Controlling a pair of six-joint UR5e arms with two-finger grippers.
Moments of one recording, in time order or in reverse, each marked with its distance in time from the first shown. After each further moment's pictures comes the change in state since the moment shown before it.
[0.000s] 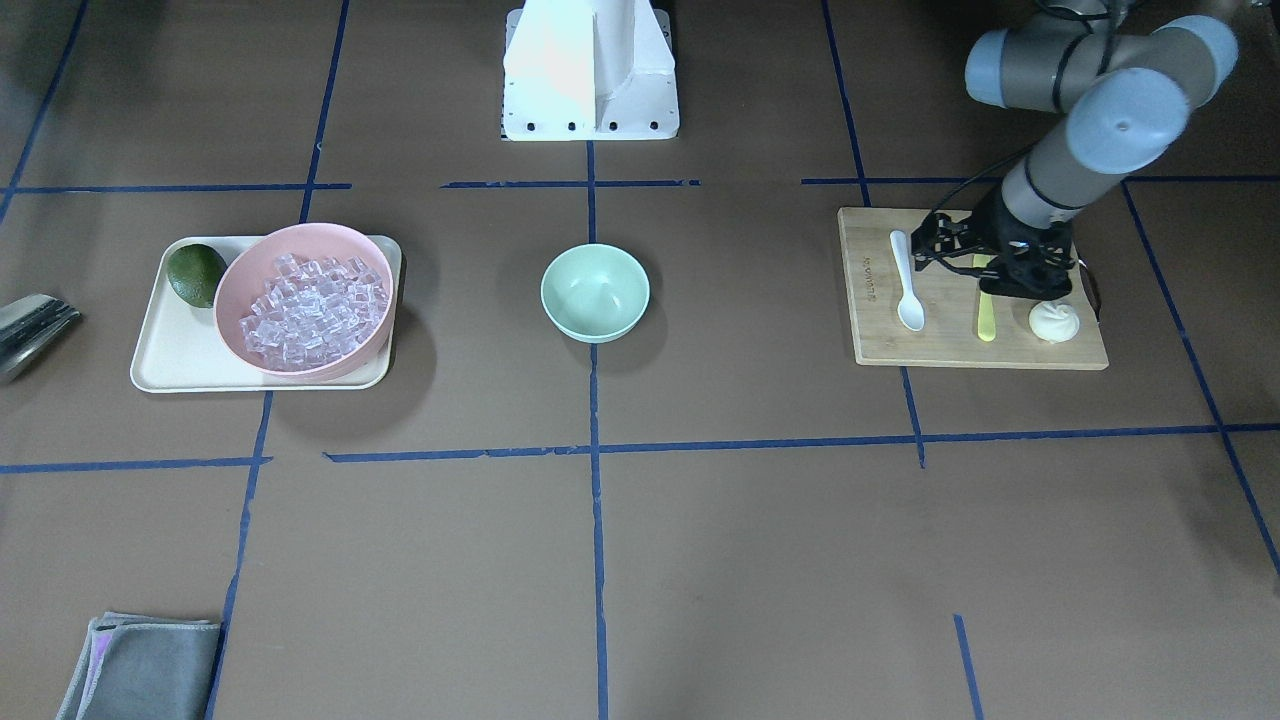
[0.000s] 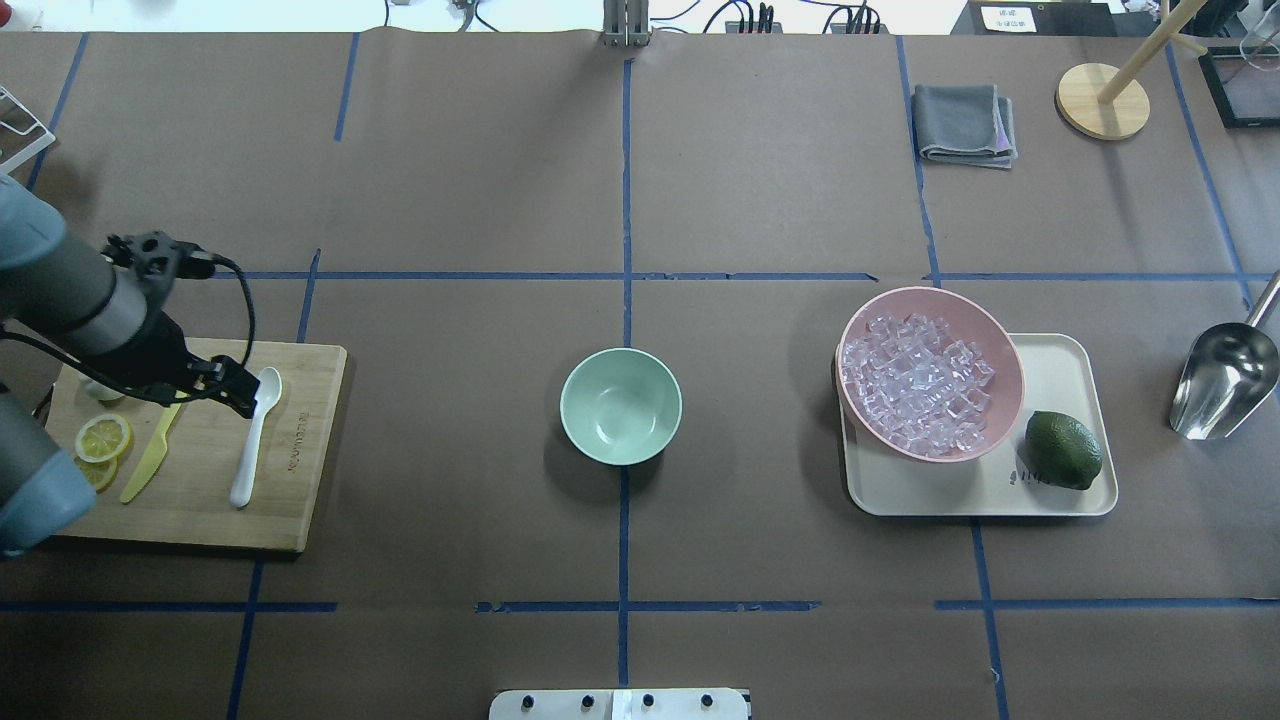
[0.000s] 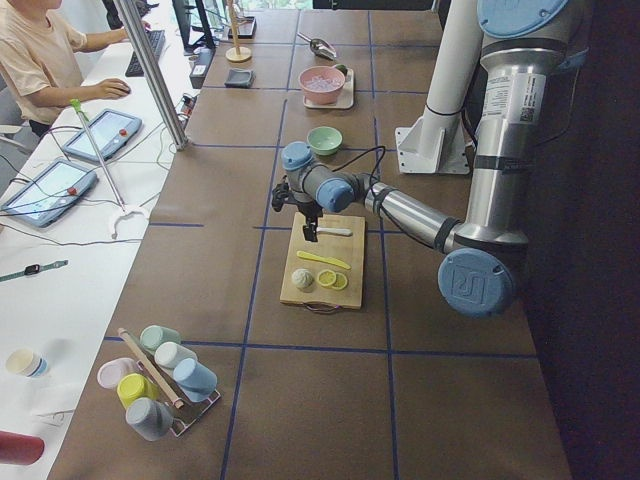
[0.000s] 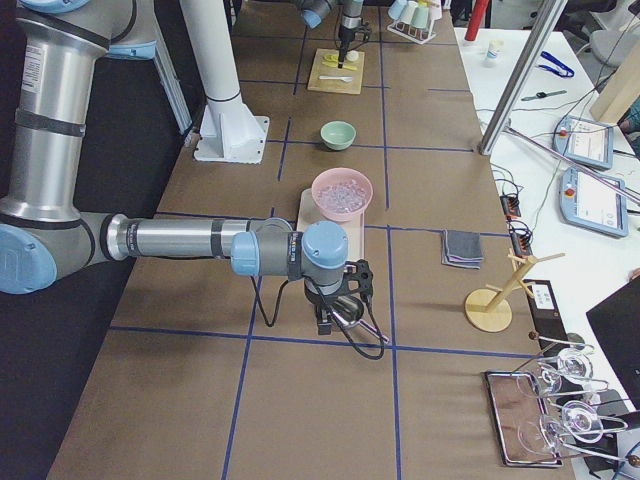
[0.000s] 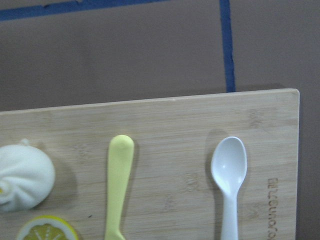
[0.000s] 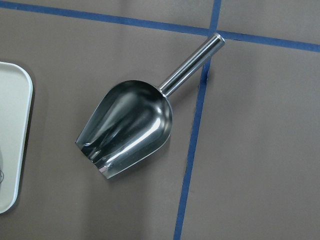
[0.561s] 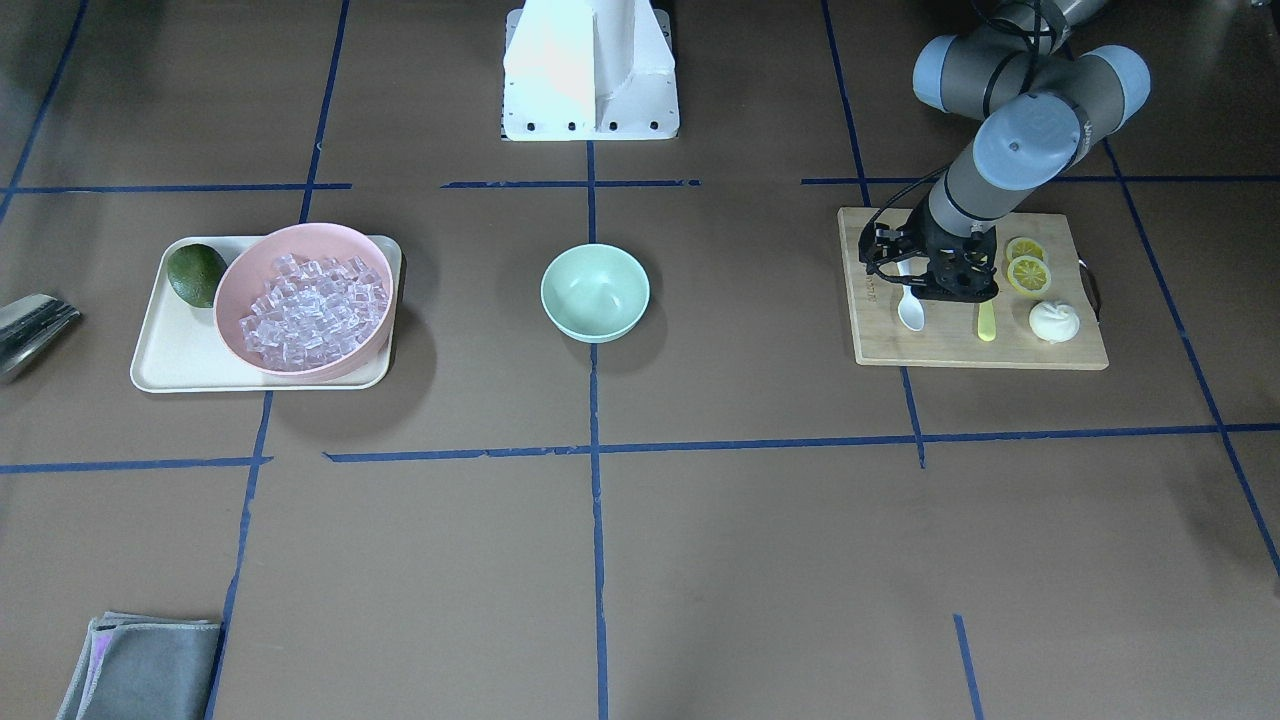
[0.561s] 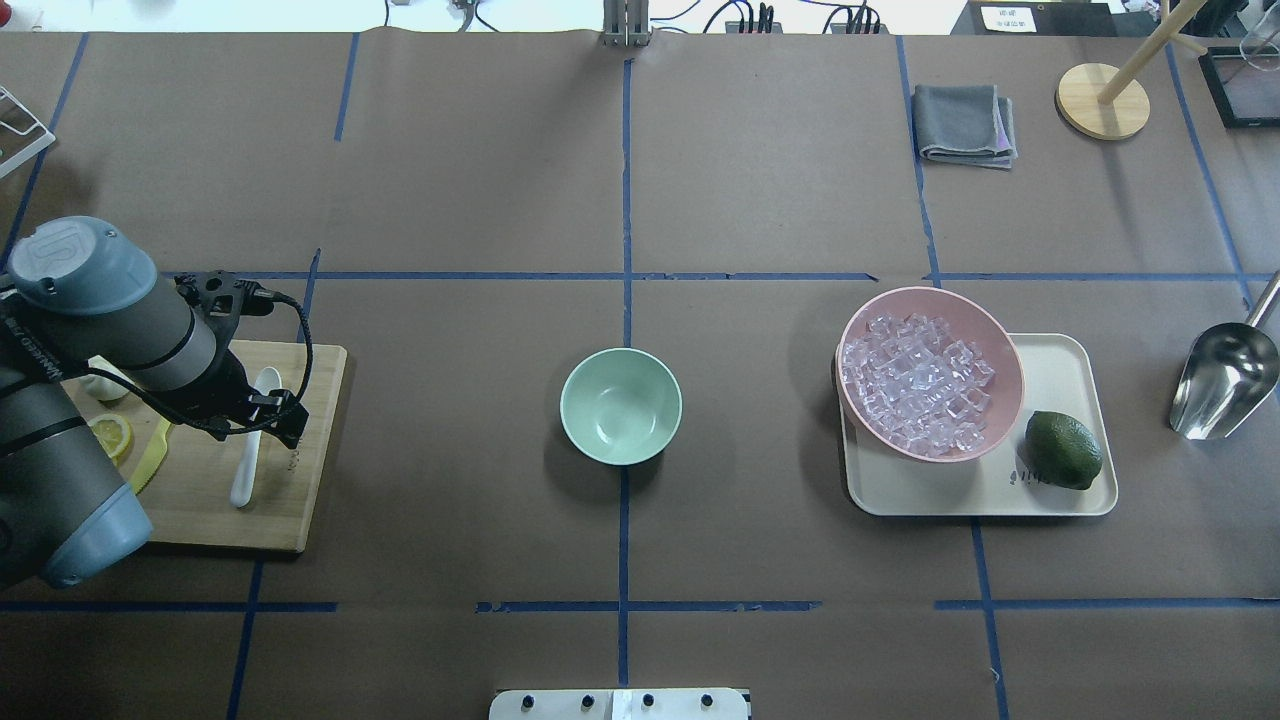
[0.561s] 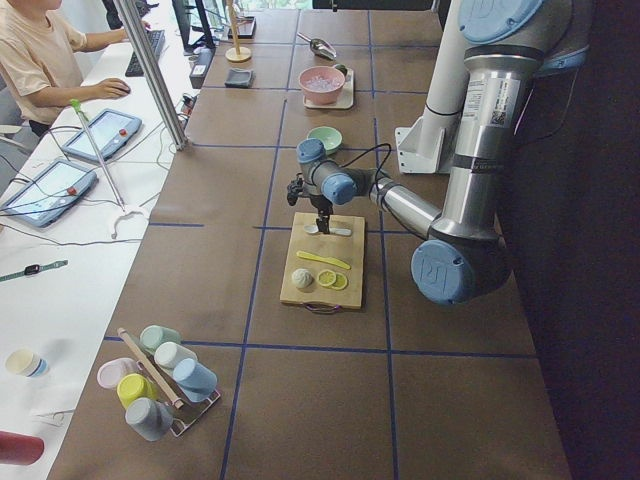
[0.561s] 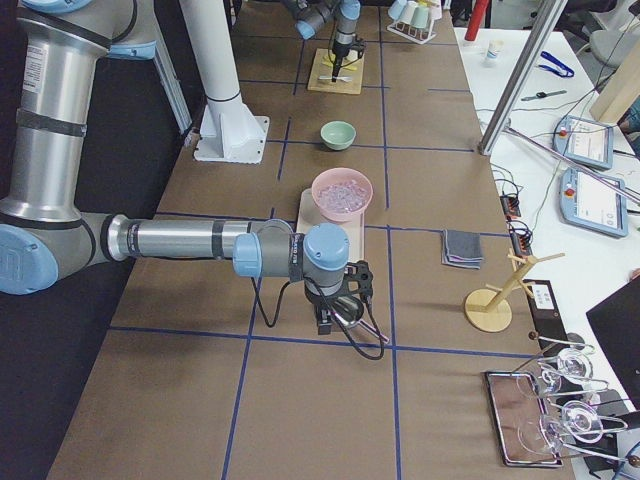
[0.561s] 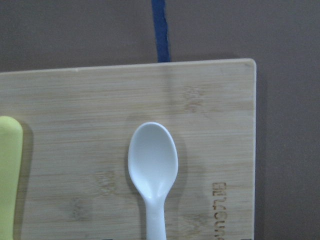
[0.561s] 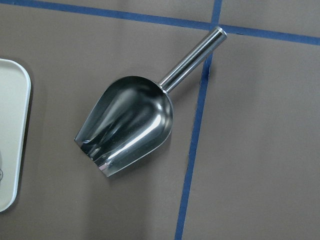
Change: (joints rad) left arm 0.080 -0.039 0.045 -0.003 0.027 -0.090; right arm -0.016 0.002 -0.006 0.001 0.006 -0.001
